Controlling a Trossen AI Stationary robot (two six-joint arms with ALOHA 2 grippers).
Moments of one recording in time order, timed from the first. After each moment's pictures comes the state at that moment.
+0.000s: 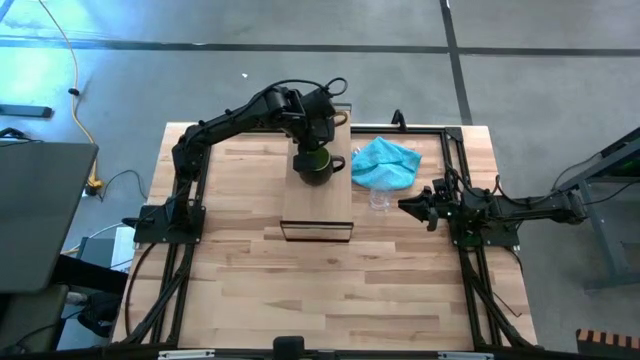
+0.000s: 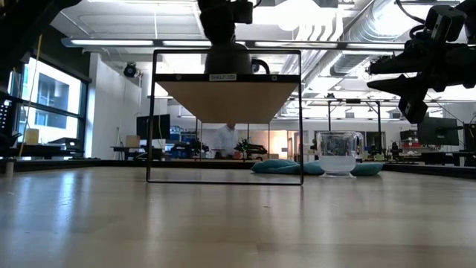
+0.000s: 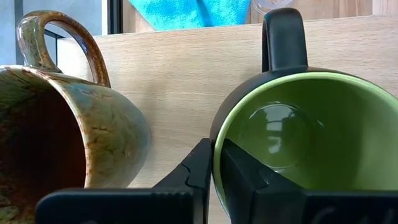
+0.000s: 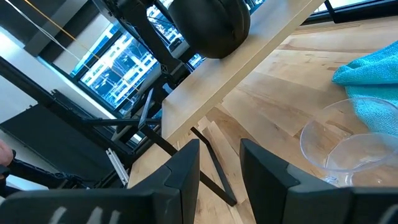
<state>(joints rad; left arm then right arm) 0.47 2.01 2.23 -1.39 -0.06 0.41 0.06 0.12 0.01 0.03 0.19 0.74</state>
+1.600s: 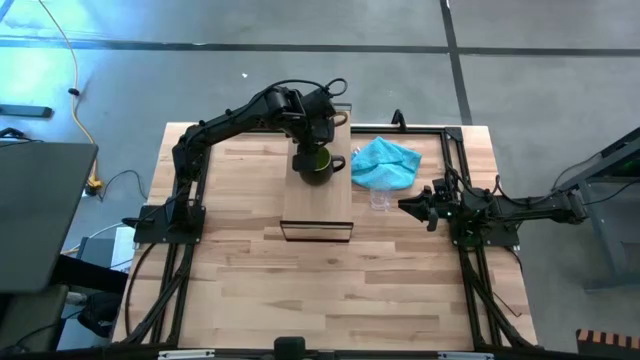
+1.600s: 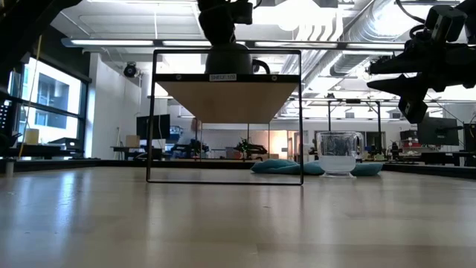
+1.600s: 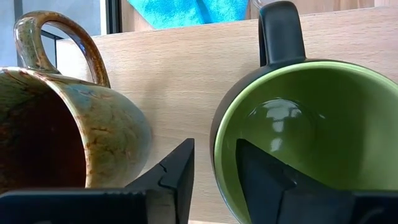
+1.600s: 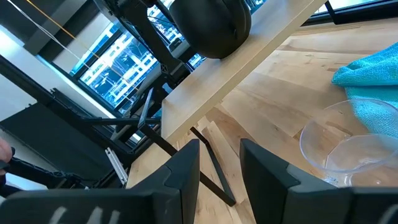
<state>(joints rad) 0.47 2.01 2.23 -1.39 -0.06 0.44 0.06 0.12 0.01 0.03 0.19 0.73</state>
